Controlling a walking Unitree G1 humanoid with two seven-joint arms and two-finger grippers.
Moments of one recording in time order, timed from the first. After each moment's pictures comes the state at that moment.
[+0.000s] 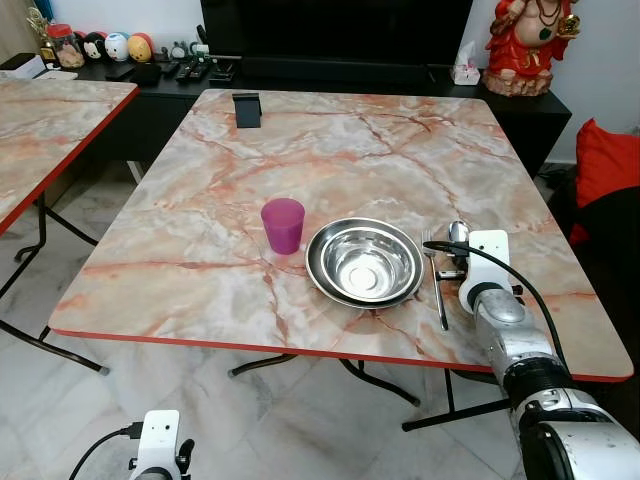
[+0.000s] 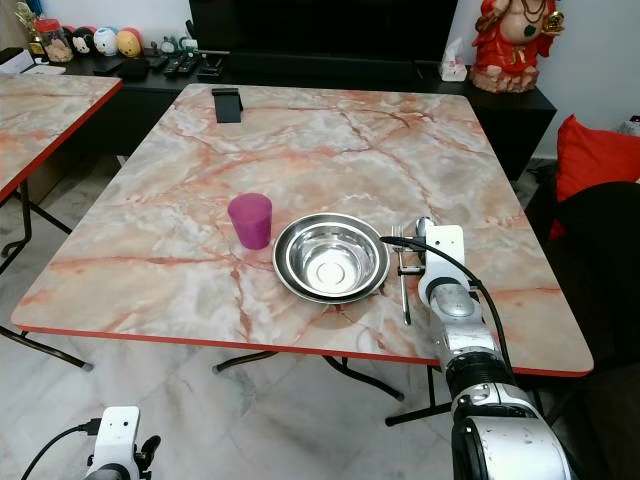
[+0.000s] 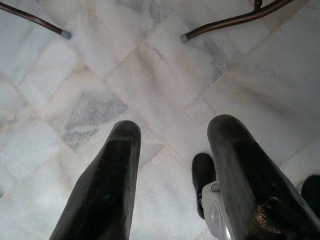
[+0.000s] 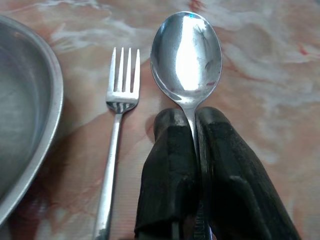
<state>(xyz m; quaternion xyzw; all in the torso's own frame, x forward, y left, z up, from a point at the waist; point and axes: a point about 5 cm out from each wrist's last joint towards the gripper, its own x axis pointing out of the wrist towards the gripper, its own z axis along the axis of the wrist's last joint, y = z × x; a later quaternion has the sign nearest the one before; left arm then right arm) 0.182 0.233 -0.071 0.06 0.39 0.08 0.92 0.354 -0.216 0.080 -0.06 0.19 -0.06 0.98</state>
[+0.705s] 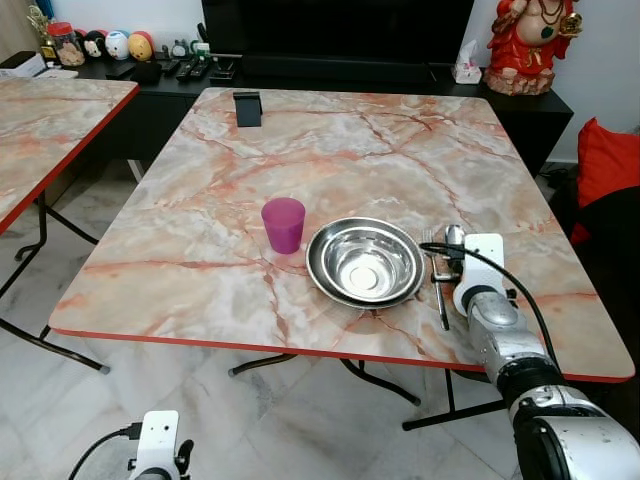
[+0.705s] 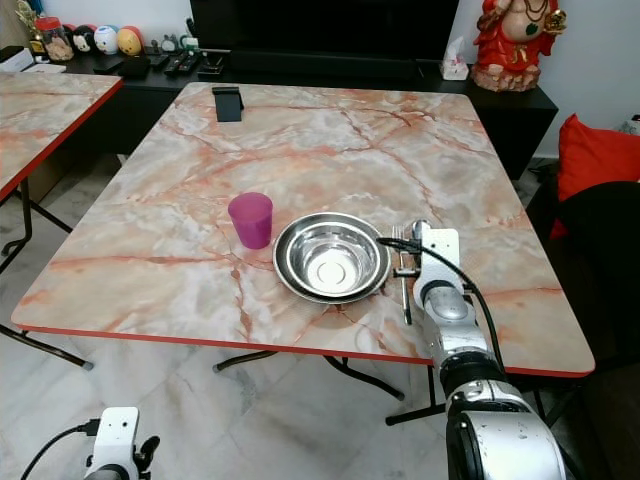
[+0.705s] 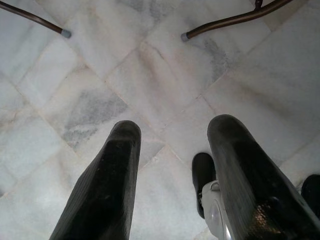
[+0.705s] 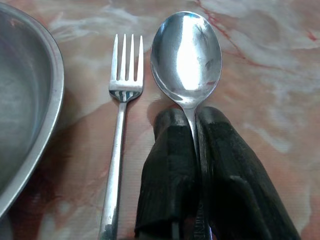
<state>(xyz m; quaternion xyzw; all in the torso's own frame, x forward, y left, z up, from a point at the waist) 0.182 0.233 -0.071 0.06 0.39 0.08 0.92 0.353 -0.213 0.074 -0.05 0.19 -0.07 0.98</state>
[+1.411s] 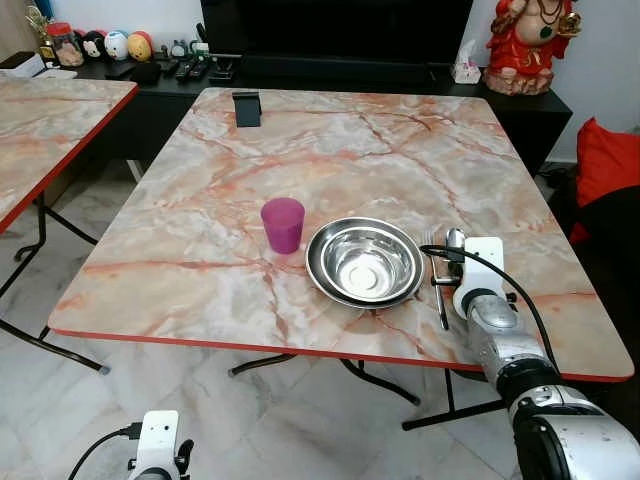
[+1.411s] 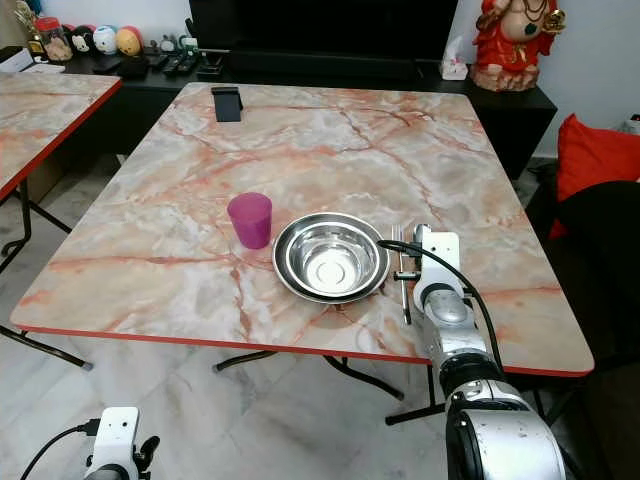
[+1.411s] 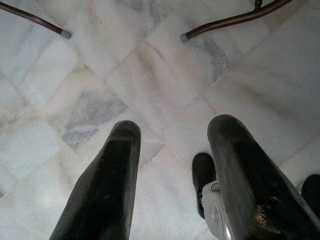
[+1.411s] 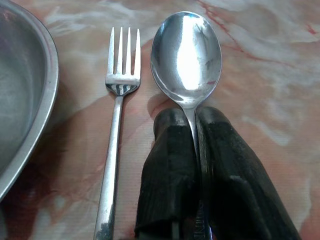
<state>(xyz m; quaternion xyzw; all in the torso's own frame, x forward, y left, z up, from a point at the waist) 0.182 0.233 -0.071 0.06 0.39 0.08 0.92 0.351 -0.213 0.071 -0.05 0.19 -0.07 0.98</state>
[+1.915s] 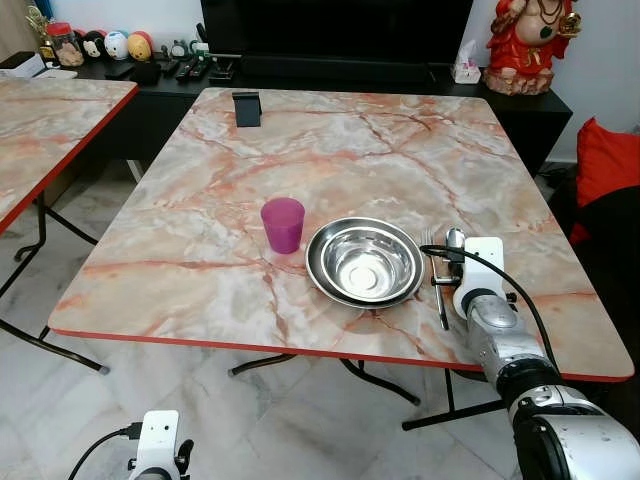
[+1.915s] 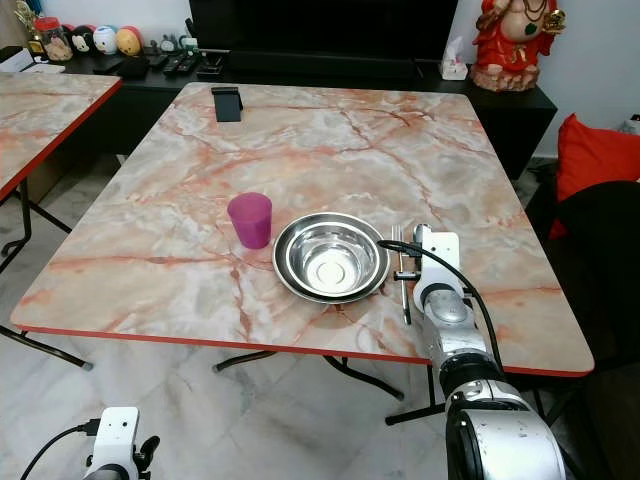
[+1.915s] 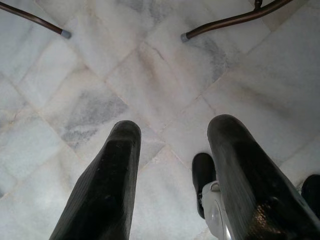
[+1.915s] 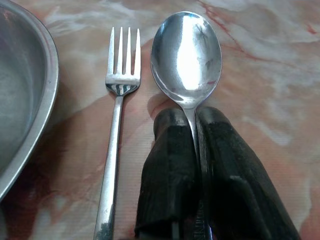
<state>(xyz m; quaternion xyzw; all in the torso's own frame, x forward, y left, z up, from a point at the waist) 0.182 0.233 -0.071 0.06 0.39 0.08 0.92 0.351 -0.213 0.071 -0.05 0.19 -0.07 0.98</state>
